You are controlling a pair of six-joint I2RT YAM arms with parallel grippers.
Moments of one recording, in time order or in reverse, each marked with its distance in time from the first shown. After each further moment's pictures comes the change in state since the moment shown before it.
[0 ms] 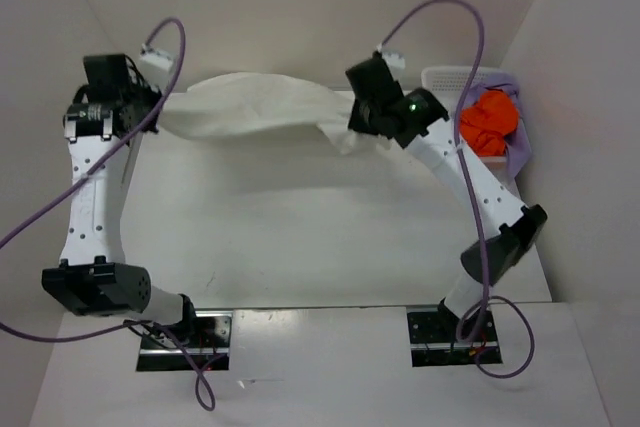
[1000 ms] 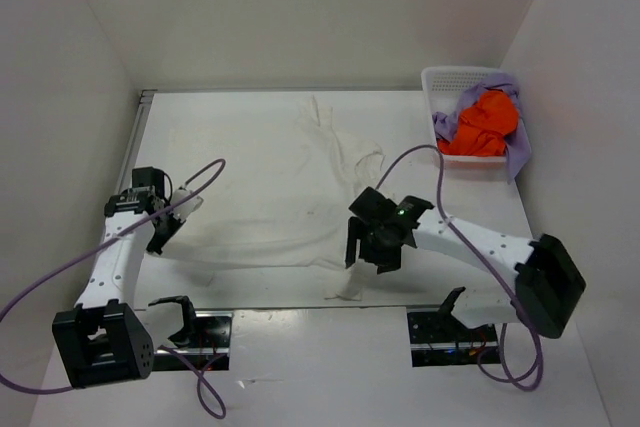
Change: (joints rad) left arm 0.038 -0.410 -1.068 -0.075 -0.247 0.262; right arm 0.212 -0.411 -1.337 0.290 -0.515 0.313
